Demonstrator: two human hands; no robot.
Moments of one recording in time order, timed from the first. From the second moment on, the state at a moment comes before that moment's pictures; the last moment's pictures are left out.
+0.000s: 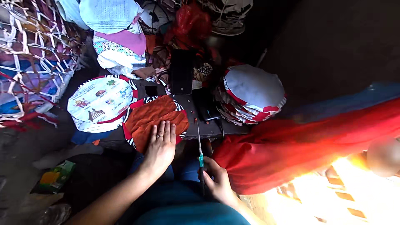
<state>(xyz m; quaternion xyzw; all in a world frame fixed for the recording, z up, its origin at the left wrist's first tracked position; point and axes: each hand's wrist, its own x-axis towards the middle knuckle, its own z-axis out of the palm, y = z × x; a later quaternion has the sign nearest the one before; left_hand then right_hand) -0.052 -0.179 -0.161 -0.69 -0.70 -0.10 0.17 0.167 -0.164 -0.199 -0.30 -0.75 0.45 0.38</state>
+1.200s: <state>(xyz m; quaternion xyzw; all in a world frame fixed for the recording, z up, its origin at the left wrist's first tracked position) -0.179 -0.203 -0.128 -0.88 -0.44 -0.07 0.13 0.182 -0.137 -0.173 -0.30 -0.54 0.73 0.27</state>
